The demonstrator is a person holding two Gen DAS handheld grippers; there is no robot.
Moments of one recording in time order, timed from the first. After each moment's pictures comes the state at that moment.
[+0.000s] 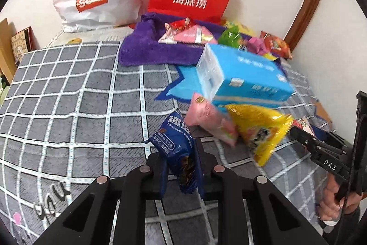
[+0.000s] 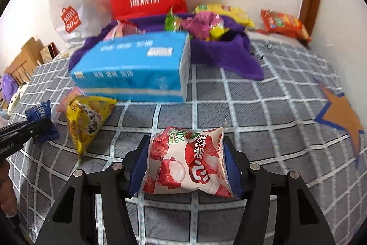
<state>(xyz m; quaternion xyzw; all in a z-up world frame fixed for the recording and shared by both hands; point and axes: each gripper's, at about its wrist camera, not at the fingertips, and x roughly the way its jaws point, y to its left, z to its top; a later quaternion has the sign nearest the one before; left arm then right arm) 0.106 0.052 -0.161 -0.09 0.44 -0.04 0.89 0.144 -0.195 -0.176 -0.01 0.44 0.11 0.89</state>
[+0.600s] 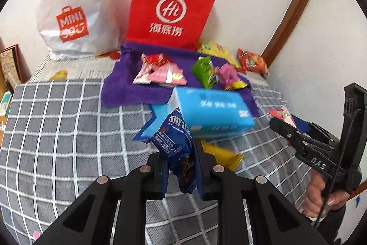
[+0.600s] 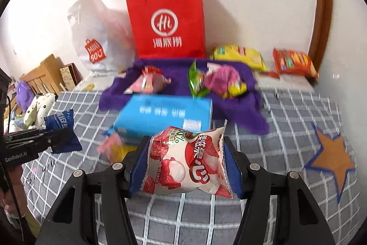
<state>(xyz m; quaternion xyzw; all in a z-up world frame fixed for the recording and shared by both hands) 0.128 0.044 -0.092 -0.11 0.42 -0.09 0.90 0.166 -0.173 -0.091 -0.02 0.38 0.15 0.91</state>
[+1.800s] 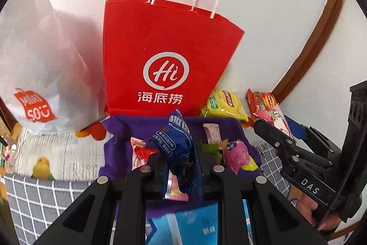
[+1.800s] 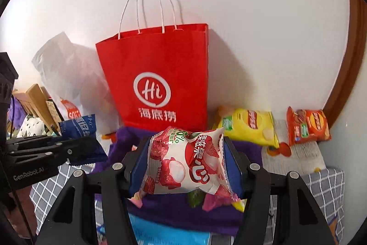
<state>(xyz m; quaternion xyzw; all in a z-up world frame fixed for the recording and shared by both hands) 0.330 0.051 -0.030 -0.11 0.41 -0.09 0.90 0.356 -0.125 -0.030 -0.01 0.35 0.14 0.92</state>
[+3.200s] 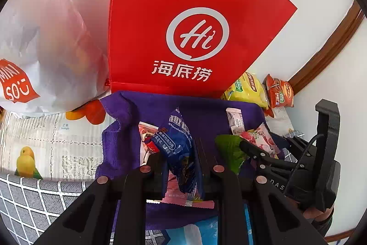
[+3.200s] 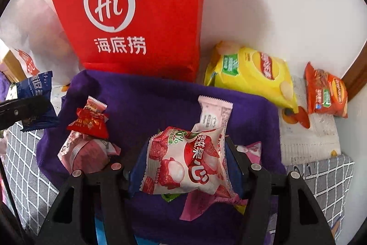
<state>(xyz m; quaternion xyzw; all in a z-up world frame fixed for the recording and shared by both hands) 0.373 0.073 -0.096 -0.13 0.47 -0.09 0.87 0.416 -0.120 -0.148 -0.07 0.50 0.12 0.85</state>
